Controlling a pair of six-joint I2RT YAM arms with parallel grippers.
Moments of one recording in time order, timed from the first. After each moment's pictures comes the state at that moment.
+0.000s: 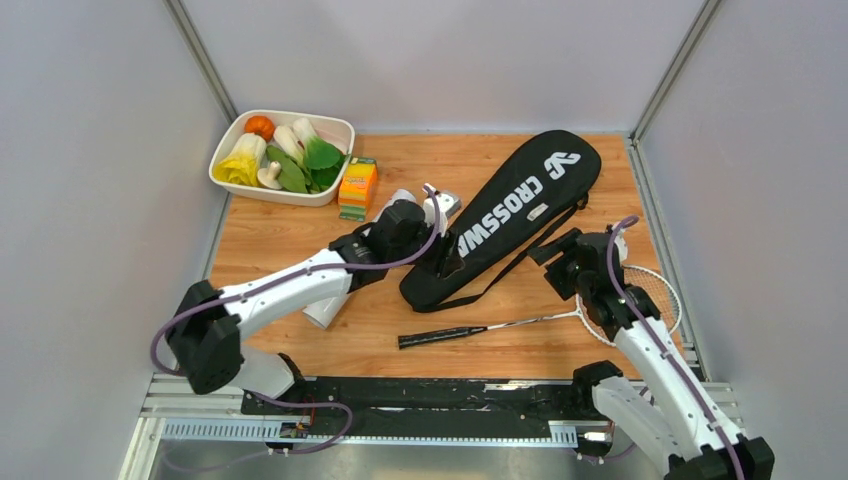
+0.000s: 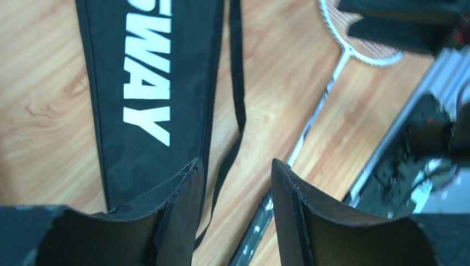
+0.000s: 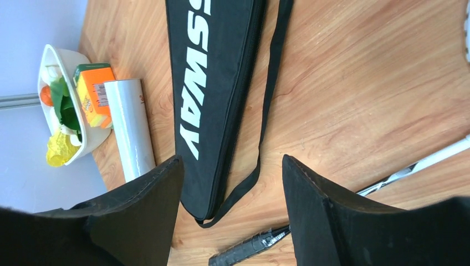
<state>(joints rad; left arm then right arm) -0.86 1.47 1.03 -0.12 0.14 -0.34 0.28 0.82 0.64 -0.50 0.09 1.12</state>
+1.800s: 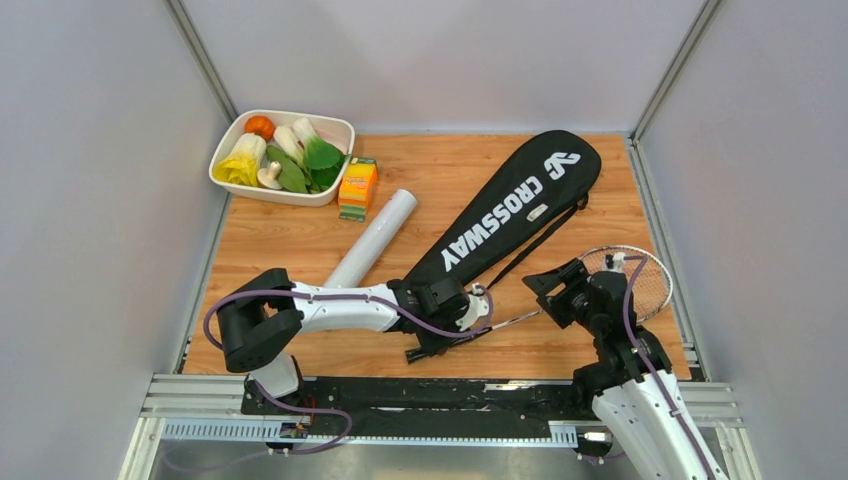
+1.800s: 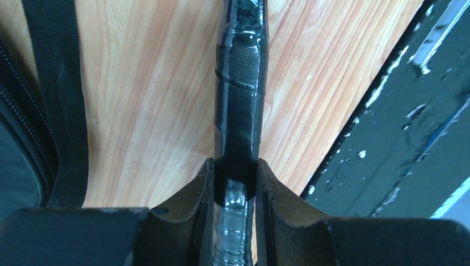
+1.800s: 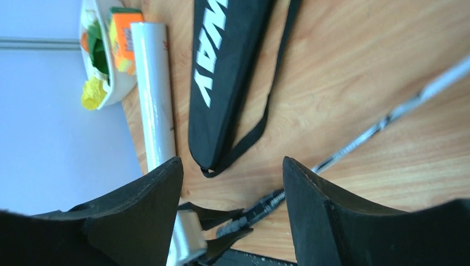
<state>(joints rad) -1.18 1.65 0.95 -0.43 0.12 -0.04 0.28 0.42 0.46 -0.57 -0.06 1.11</state>
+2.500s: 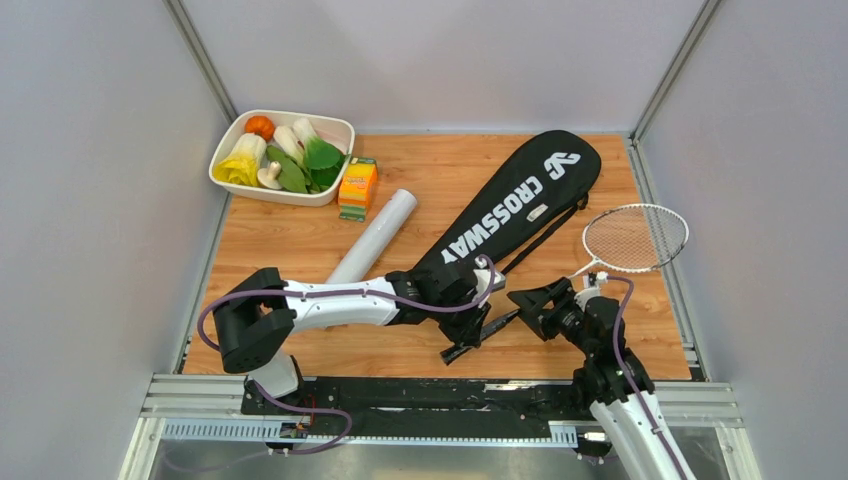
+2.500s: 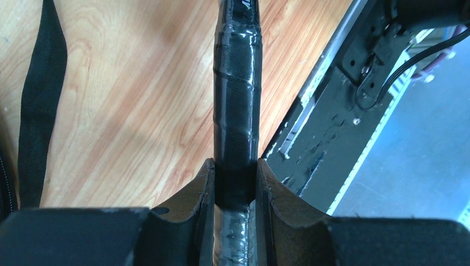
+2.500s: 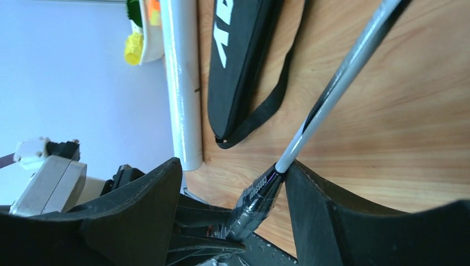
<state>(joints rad) -1.17 1.63 1.02 -0.26 0.25 -0.38 0.28 0.17 0.11 -0.35 -0.31 1.22</state>
